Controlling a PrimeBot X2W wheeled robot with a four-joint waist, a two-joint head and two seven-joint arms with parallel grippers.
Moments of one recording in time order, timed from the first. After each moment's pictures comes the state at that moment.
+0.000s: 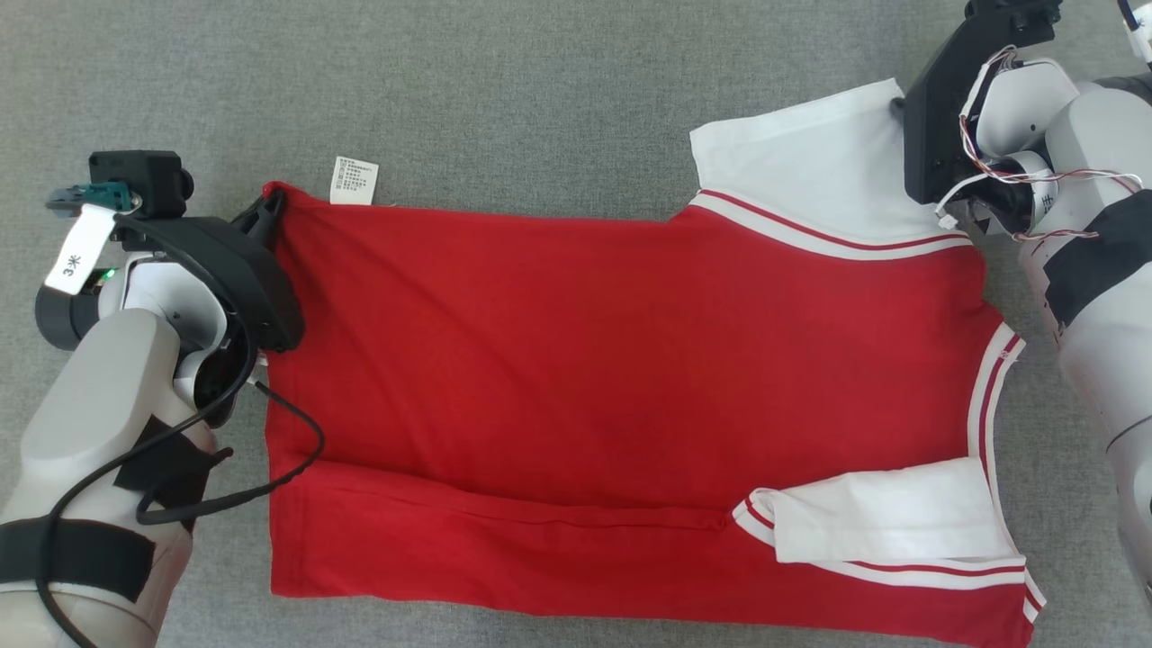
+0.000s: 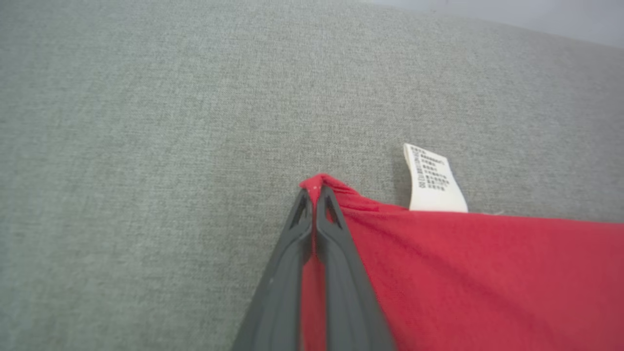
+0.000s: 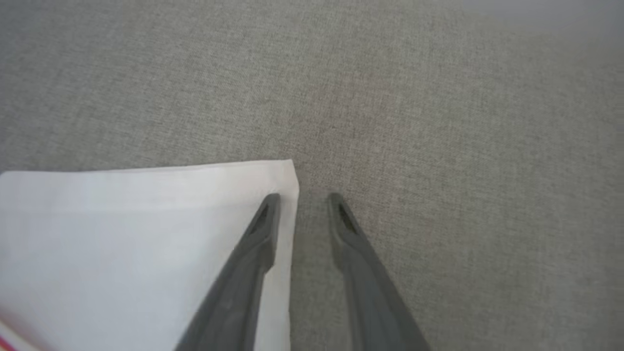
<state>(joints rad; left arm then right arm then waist) -0.98 0.21 -0.47 1.00 -0.54 -0.13 0.07 -1.20 -0.19 0.32 1.04 0.37 0.11 0.55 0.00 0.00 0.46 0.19</state>
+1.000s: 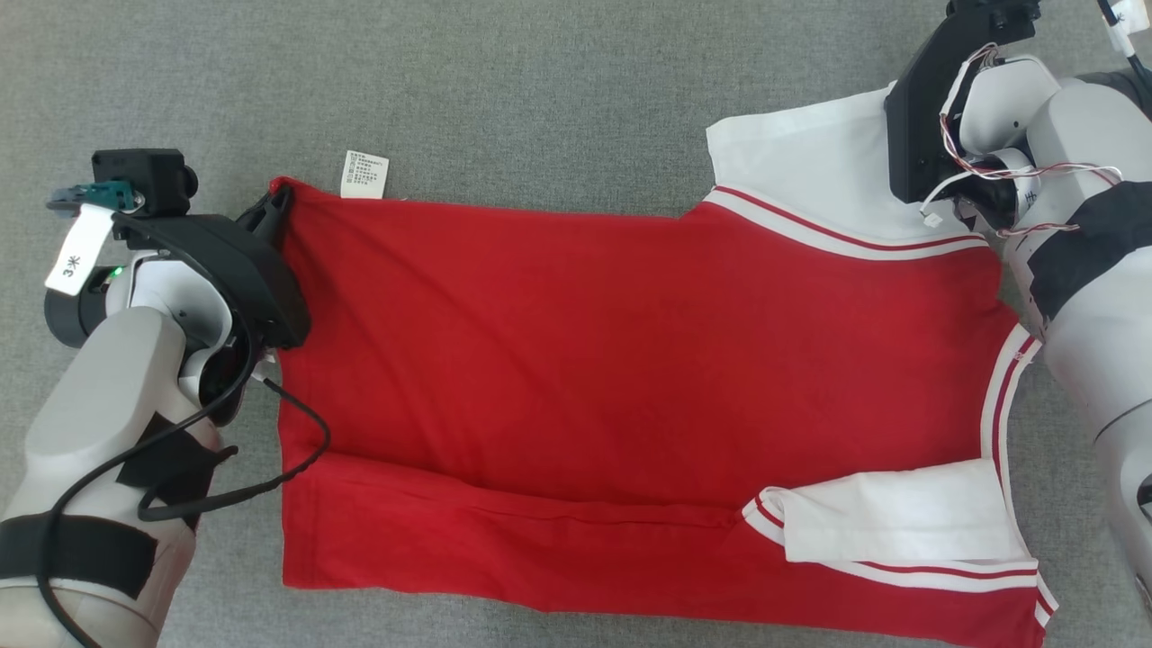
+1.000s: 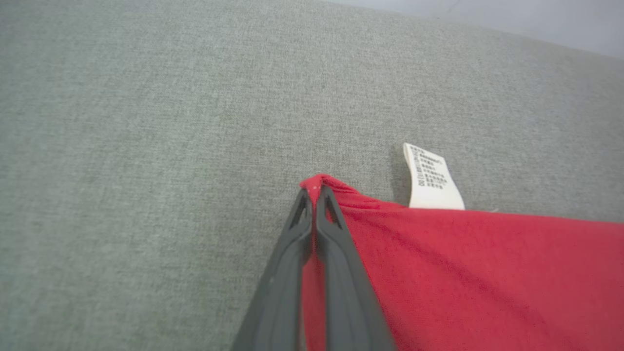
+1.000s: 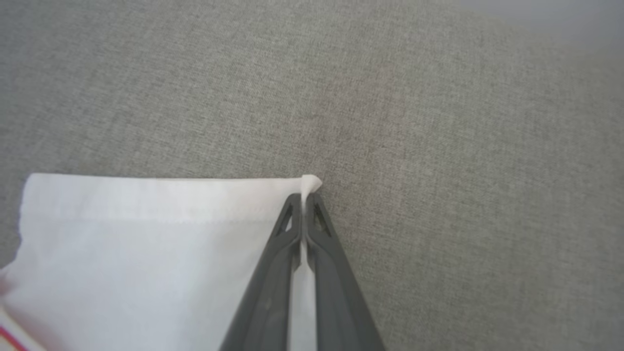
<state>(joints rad) -0.99 0.21 -0.51 1.00 -0.60 -0.13 0.05 -1.24 -0.16 0.35 1.10 0.37 0.12 0.54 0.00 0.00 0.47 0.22</state>
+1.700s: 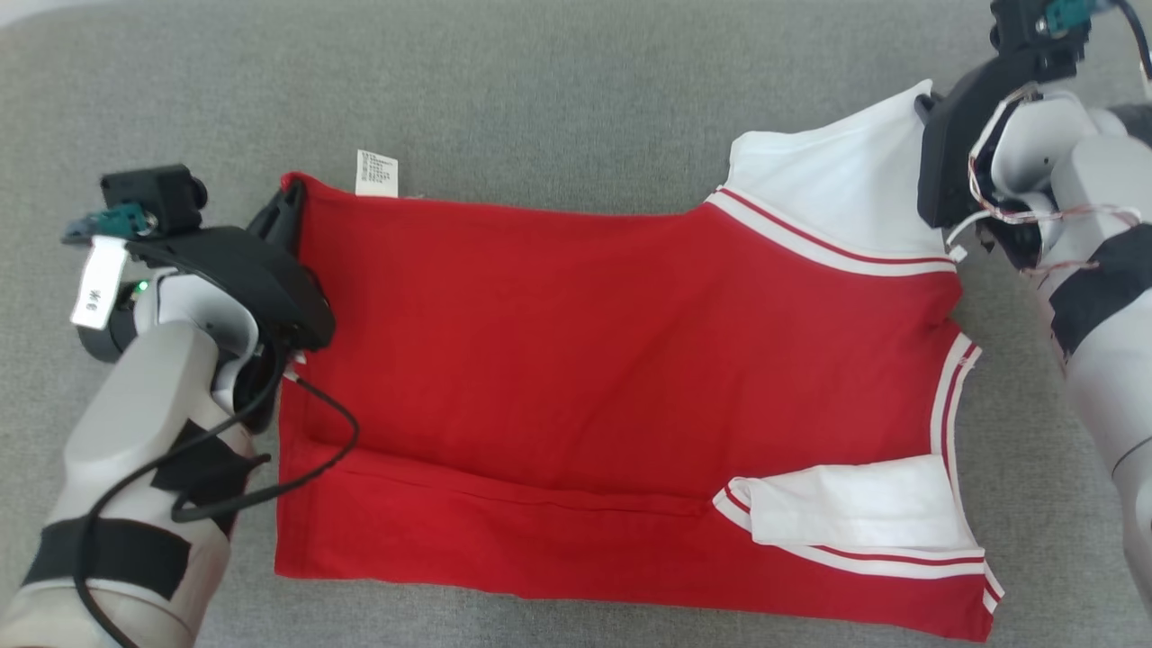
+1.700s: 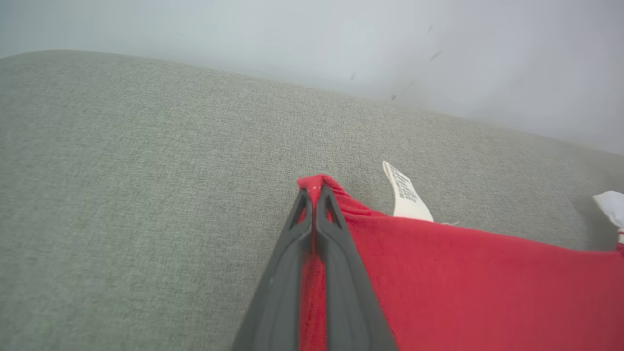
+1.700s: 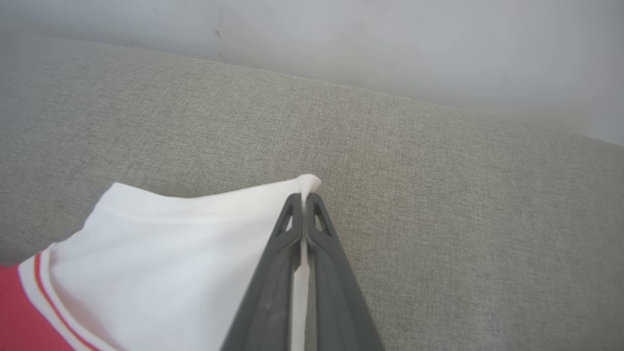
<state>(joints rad) -0.99 0.16 -0.50 1.05 -0.64 -0.12 -0.08 -1.18 -0.21 0.34 1.12 0.38 0.12 0.32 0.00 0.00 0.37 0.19</state>
